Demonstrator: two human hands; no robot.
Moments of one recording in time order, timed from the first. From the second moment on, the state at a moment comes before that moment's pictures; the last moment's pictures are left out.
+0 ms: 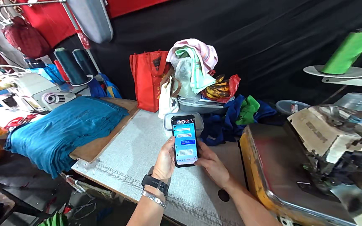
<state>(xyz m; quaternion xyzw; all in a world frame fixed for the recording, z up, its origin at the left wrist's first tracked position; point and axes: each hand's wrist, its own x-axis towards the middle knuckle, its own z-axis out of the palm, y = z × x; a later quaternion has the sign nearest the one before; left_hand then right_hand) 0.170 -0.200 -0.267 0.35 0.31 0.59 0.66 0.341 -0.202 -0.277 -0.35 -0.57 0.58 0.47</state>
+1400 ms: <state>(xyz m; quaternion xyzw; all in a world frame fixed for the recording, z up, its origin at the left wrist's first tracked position) 0.173 -0.198 -0.270 0.36 0.33 0.60 0.64 0.338 -0.200 -0.278 -0.36 -0.57 0.55 0.50</state>
